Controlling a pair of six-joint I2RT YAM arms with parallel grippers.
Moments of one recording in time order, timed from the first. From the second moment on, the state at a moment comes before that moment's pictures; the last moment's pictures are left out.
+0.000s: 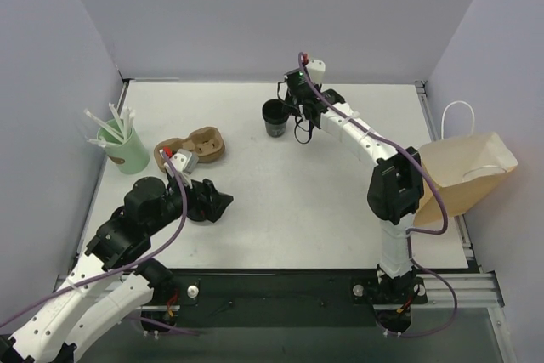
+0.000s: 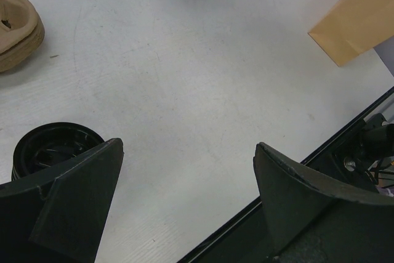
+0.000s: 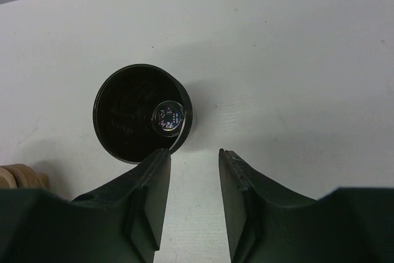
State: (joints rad) left arm -0.64 0.57 0.72 -0.49 0.06 -0.37; right arm 0.55 1.98 1.80 -0.53 0.43 0.56
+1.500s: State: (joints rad) left arm -0.65 0.59 0.72 -0.49 0.06 -0.37; right arm 0.50 2.15 1.90 -0.47 0.28 0.65
